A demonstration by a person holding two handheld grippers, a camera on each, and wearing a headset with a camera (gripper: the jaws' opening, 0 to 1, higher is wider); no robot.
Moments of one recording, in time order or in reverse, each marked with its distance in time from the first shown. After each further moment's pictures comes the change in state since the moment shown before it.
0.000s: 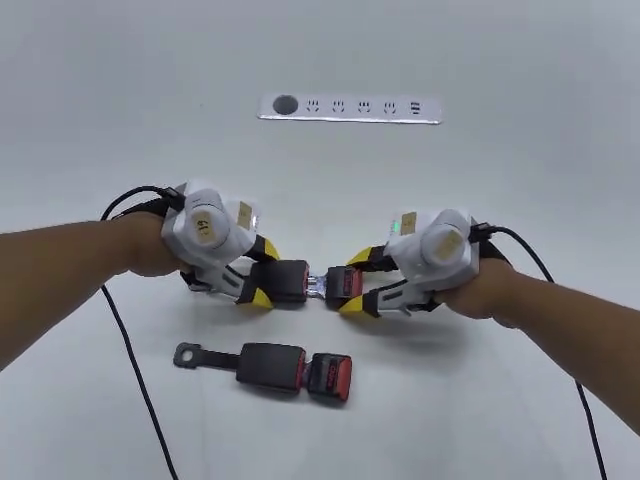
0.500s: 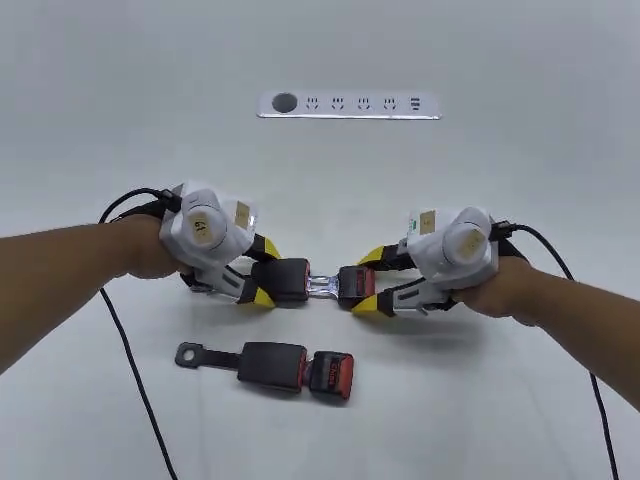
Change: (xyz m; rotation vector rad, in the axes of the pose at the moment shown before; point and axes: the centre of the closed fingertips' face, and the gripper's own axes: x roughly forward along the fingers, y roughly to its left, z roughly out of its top) left arm 0.000 -0.001 0.001 -0.008 -0.006 0.005; right arm -0.013 0.000 -0.014 -0.006 -0.018 0.019
